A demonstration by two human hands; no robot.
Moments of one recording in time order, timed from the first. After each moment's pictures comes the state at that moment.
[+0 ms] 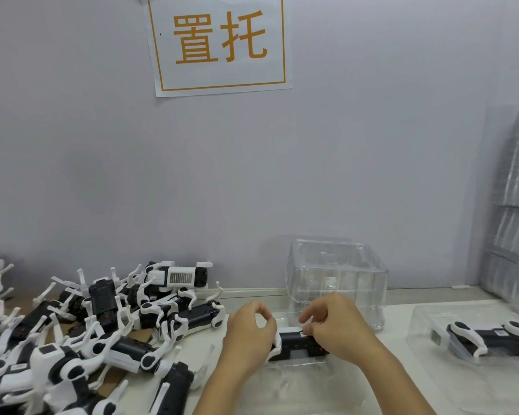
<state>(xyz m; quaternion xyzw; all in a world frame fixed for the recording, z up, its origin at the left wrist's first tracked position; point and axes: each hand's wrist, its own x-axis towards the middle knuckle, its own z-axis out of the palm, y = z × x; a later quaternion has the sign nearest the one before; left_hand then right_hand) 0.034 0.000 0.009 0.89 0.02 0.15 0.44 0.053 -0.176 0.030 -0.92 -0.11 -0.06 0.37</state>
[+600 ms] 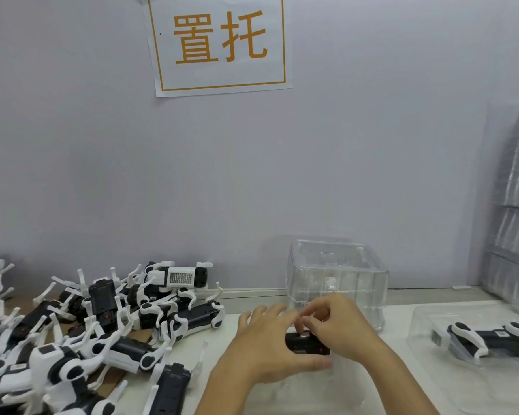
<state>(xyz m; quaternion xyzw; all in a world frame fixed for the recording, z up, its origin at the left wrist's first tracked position) 0.026 -0.011 0.025 0.97 -0.15 0.04 0.19 0.057 -0.180 0.031 -0.90 -0.13 -0.06 0.40</state>
